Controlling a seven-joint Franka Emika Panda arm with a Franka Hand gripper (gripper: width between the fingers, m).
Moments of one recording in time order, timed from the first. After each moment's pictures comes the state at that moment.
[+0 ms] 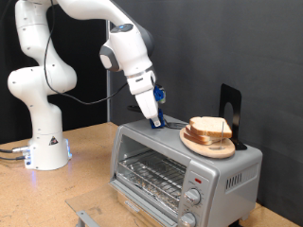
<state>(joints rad) 0.14 -0.32 0.26 -2.62 0.60 2.57 -0.14</state>
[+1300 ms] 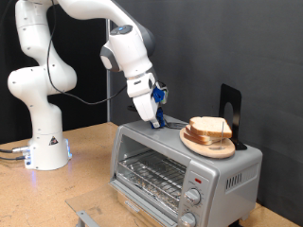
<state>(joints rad) 0.14 -0.31 0.26 -2.61 0.66 2.55 -0.07</state>
